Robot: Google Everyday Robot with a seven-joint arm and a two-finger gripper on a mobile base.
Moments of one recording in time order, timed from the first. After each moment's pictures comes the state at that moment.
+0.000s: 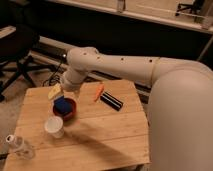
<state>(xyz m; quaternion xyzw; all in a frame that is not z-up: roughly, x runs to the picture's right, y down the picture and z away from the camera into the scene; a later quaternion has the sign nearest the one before) -0.210 0.034 0.699 -0.43 -0.03 0.54 0.72</state>
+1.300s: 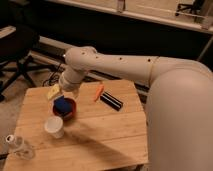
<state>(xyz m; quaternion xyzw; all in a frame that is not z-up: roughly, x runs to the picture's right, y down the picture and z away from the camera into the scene) -0.221 0.034 0.692 -0.43 -0.03 0.52 0.73</state>
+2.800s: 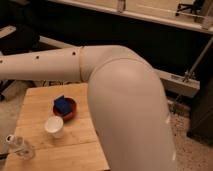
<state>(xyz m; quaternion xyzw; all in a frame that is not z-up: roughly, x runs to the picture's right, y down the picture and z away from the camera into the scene) -0.430 0.143 0.491 -0.48 -0.13 0.11 0.86</state>
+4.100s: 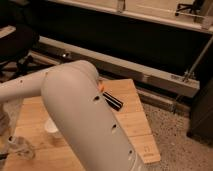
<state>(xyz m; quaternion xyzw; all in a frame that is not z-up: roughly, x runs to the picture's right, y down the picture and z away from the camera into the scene) -0.435 0.231 0.628 -0.49 -0.04 0.03 0.87</state>
